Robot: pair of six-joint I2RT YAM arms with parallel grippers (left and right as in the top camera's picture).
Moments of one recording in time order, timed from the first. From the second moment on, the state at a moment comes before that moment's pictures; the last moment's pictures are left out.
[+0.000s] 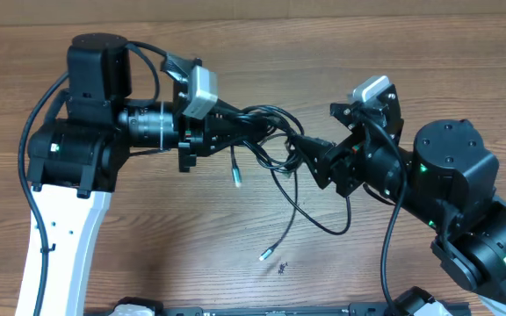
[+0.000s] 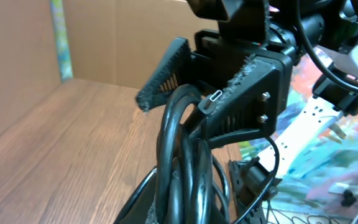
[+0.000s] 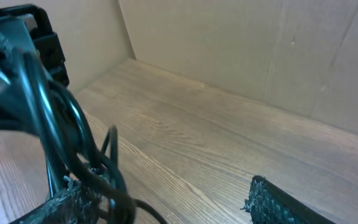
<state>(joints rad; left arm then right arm) -0.19 1.35 1.61 -0.91 1.31 0.47 0.59 1.02 1.39 -0.70 -0.15 0.12</state>
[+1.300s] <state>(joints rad) -0.29 1.35 1.61 -0.86 0.95 0.25 0.59 1.04 1.39 -0.76 -0.06 0.12</state>
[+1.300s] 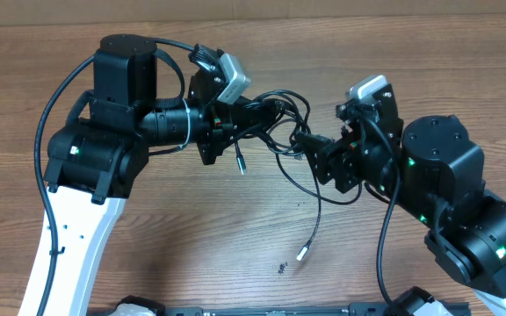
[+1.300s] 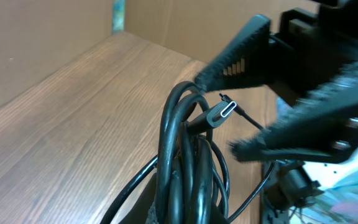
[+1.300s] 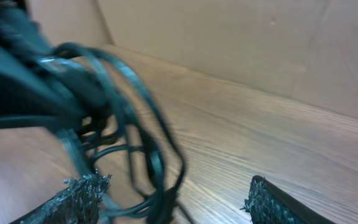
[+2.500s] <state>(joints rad) -0.29 1.35 1.61 -0.86 0.96 0.26 0.59 1.07 1.39 -0.73 -0.10 0.12</state>
